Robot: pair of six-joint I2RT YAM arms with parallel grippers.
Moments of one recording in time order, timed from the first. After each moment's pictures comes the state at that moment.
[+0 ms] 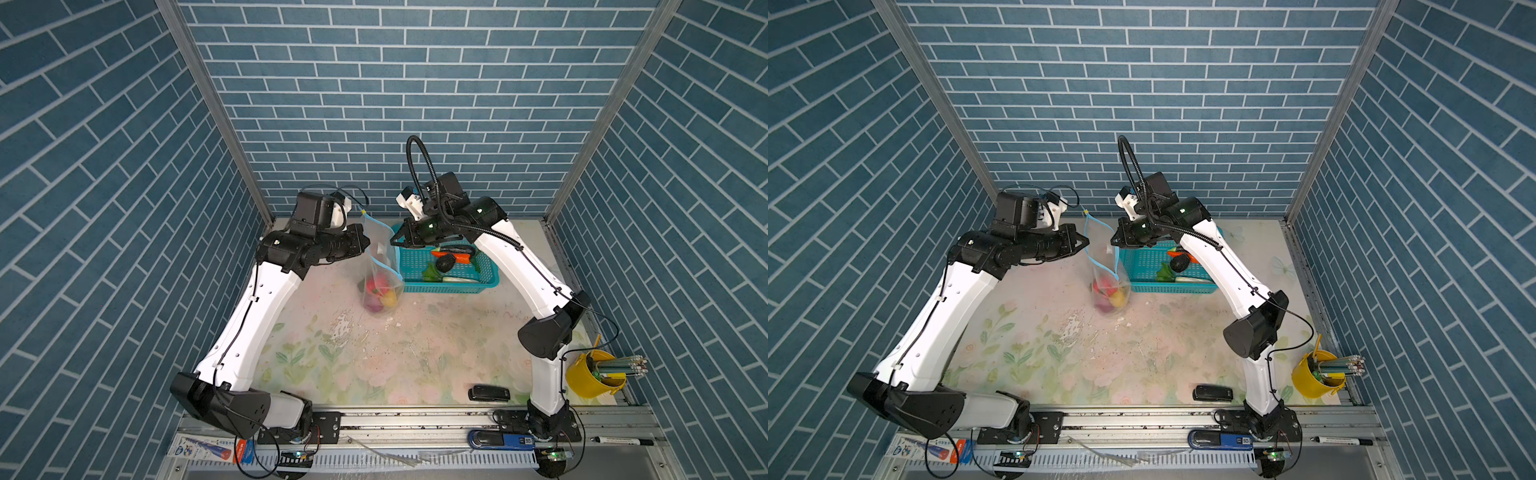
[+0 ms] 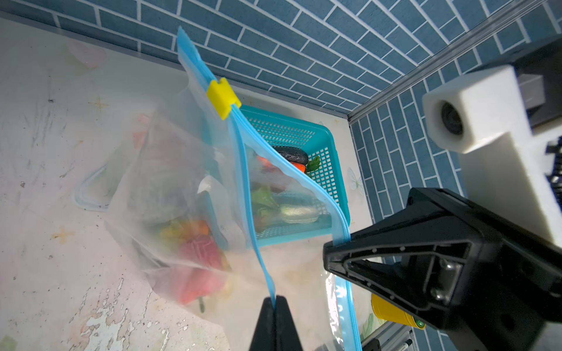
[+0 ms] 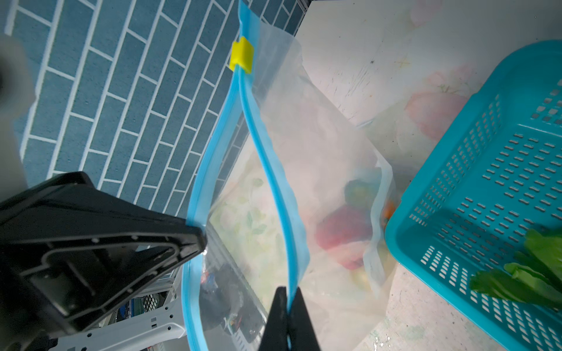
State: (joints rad) left arm -0.33 1.38 1.64 -0.93 0.35 -0.53; right arm 0.74 2.01 2.35 -1.11 -0.49 0.41
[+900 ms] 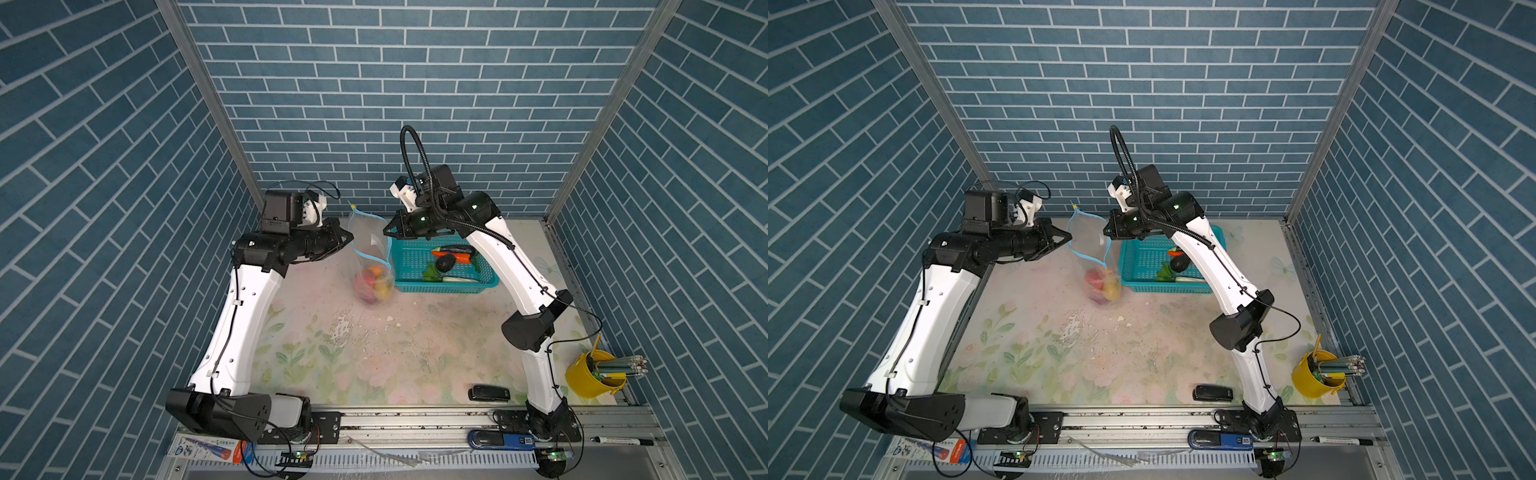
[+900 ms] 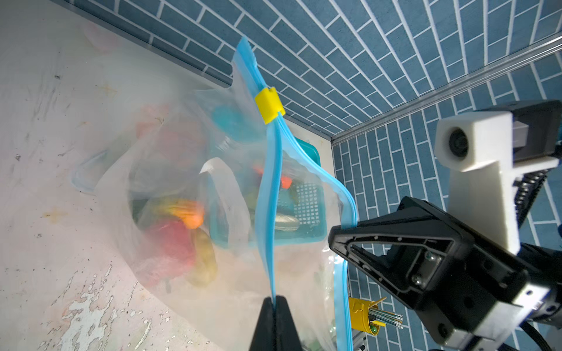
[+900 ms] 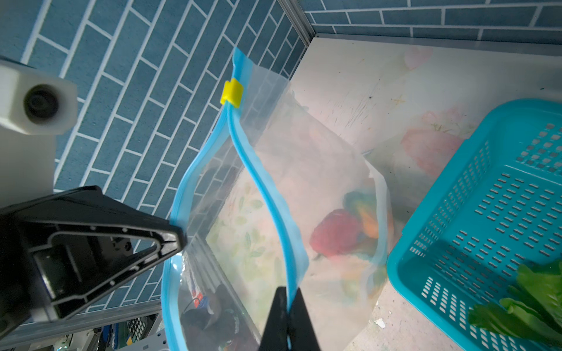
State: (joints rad) left arm -0.15 1.36 1.65 -0.95 0.54 -0.60; right arm 0.77 2.14 2.61 -1.16 -0.43 0.42
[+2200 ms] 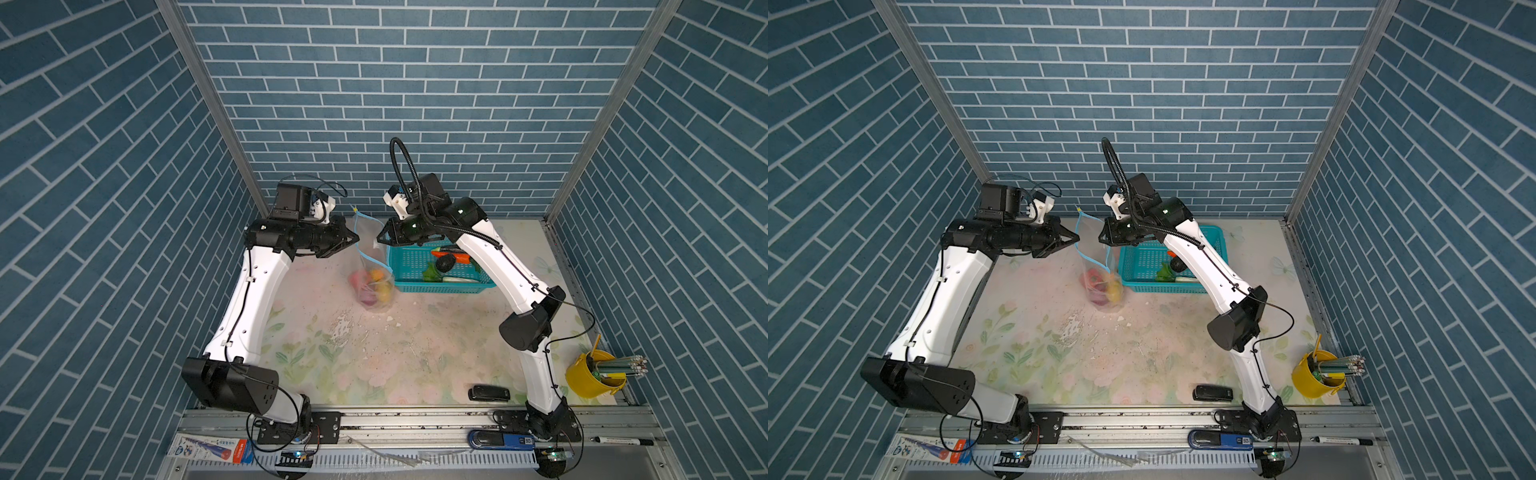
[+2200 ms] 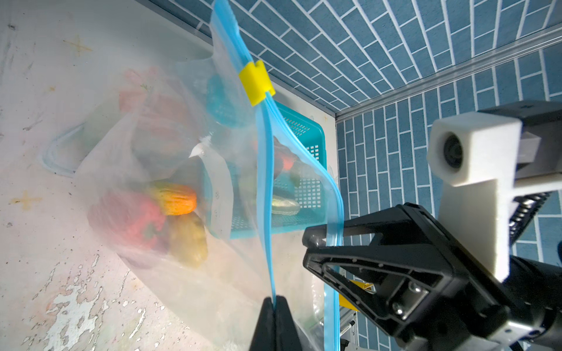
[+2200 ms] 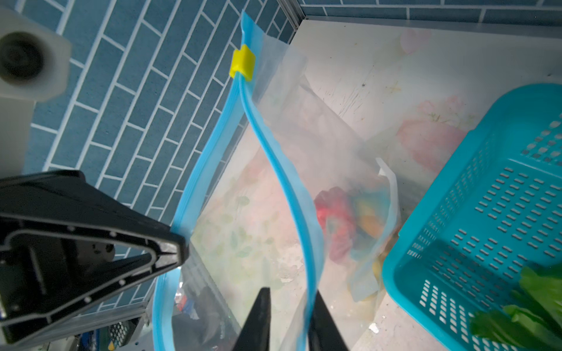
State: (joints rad) left arm -0.14 1.49 1.72 -1.01 0.61 -0.57; right arm 0.79 2.14 2.50 -1.10 -0.38 0.41
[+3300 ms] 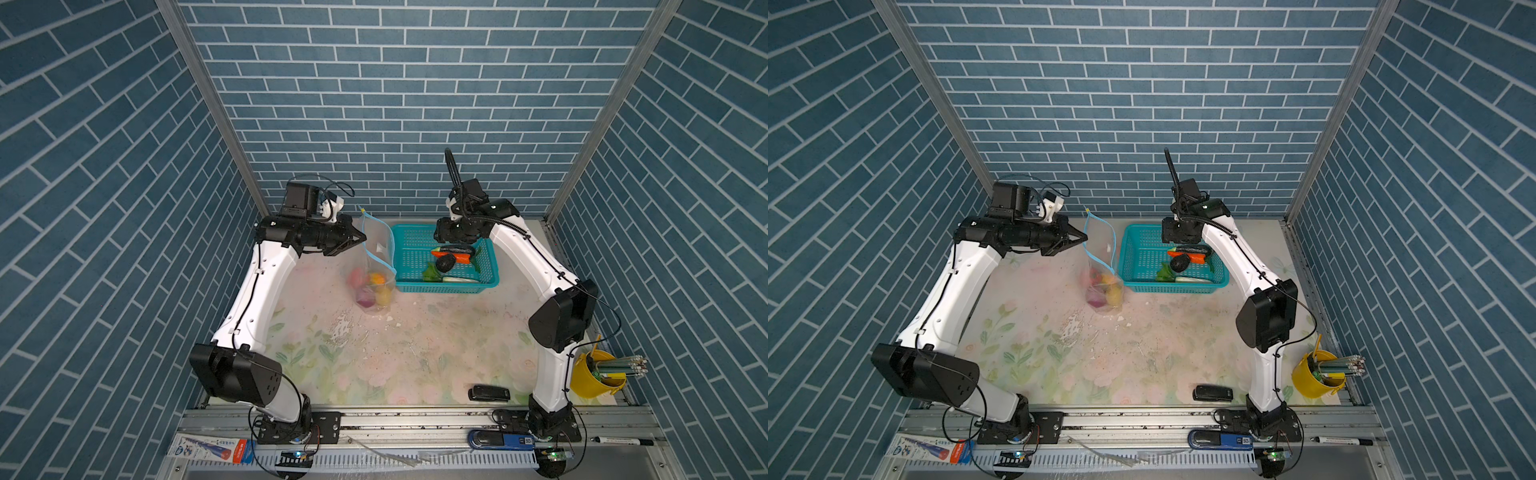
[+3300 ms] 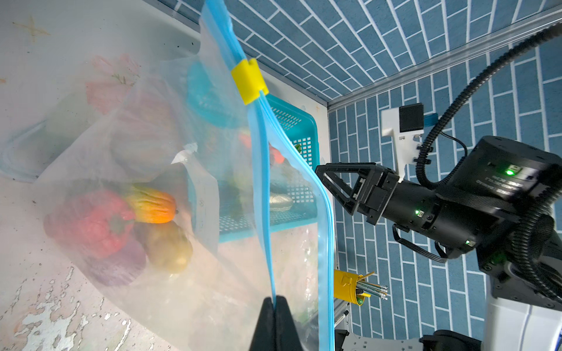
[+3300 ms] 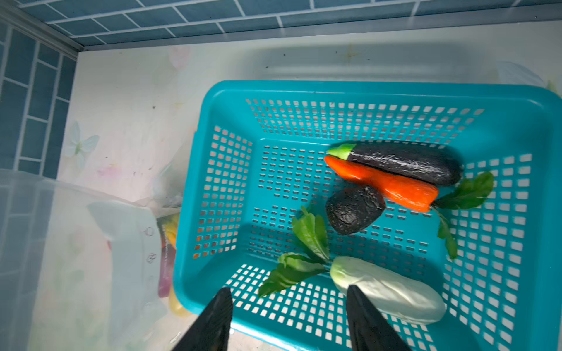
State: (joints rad) left arm -0.16 1.54 1.72 -0.97 0.66 -0.57; right arm 0.50 1.99 2.07 -1.04 -0.07 0.38
